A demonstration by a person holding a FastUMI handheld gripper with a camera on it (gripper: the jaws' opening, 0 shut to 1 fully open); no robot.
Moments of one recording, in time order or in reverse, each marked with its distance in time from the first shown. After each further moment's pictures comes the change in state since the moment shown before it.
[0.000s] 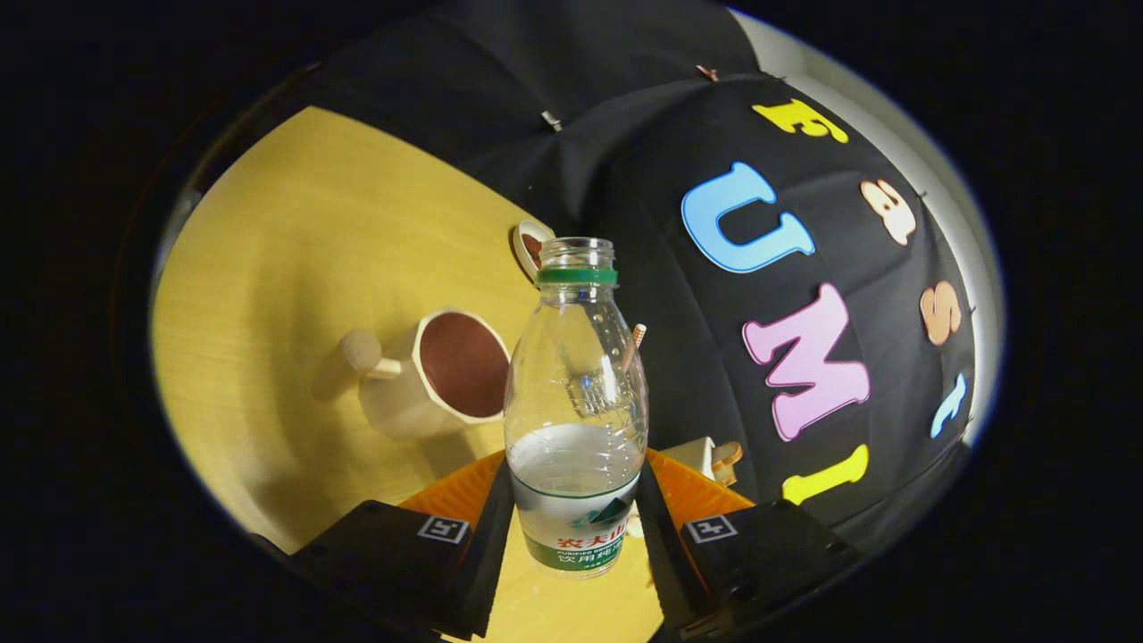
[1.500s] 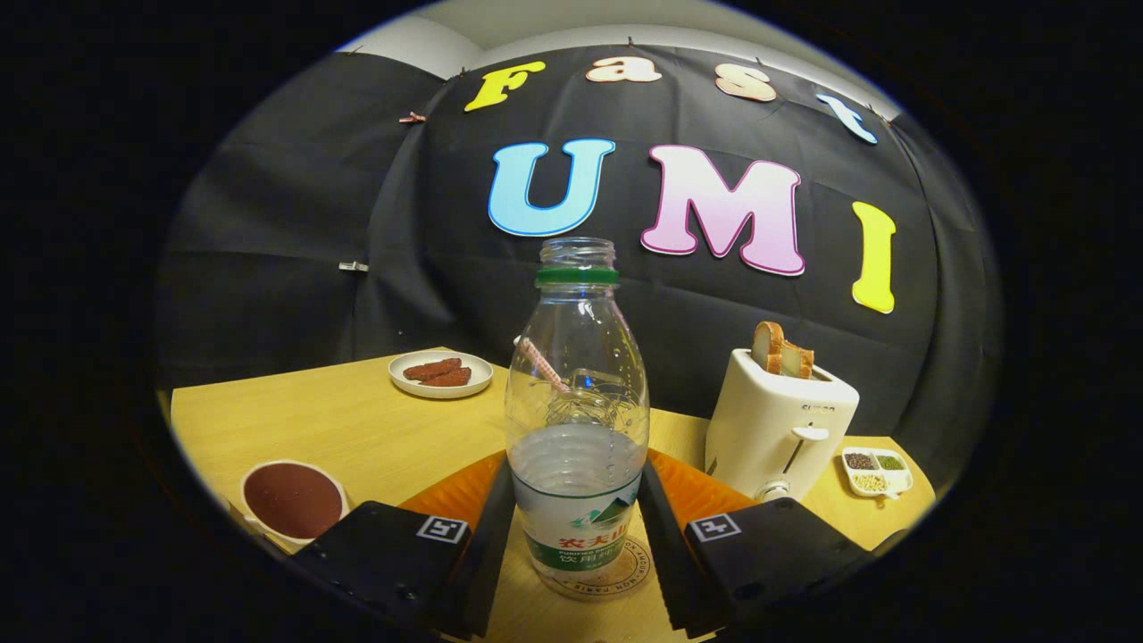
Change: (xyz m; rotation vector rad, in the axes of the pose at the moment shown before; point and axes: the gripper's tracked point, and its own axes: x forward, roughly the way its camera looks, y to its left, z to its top) arm 0.108 -0.060 -0.048 0.844 -0.213 -0.116
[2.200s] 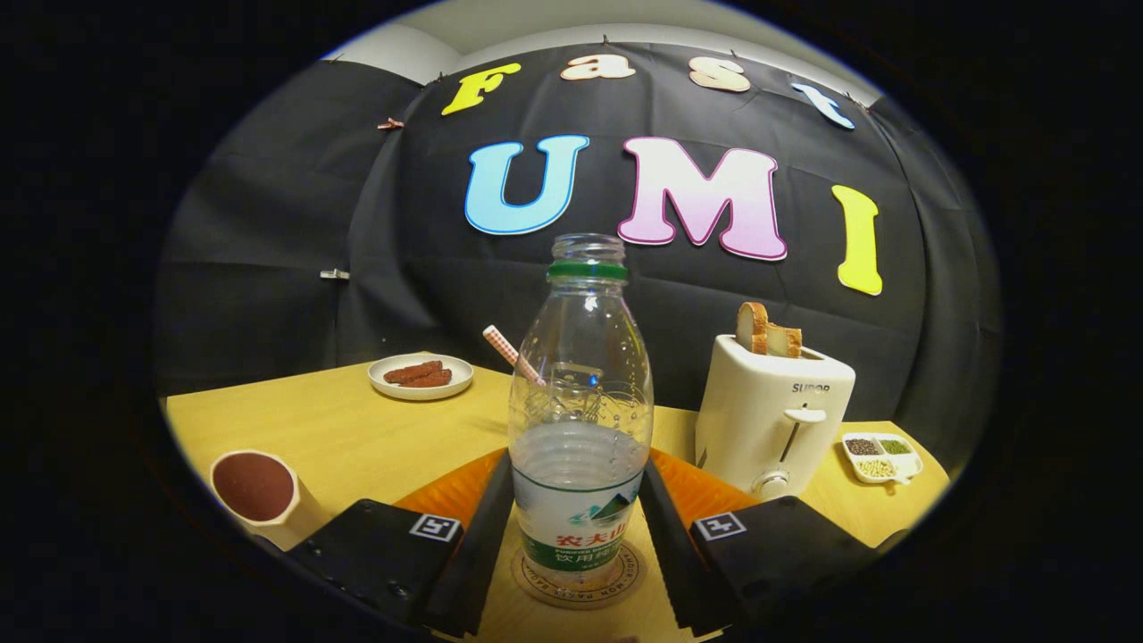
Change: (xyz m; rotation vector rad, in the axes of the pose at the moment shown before) arm 0.007 -0.019 -0.016 0.037 -0.001 -0.039
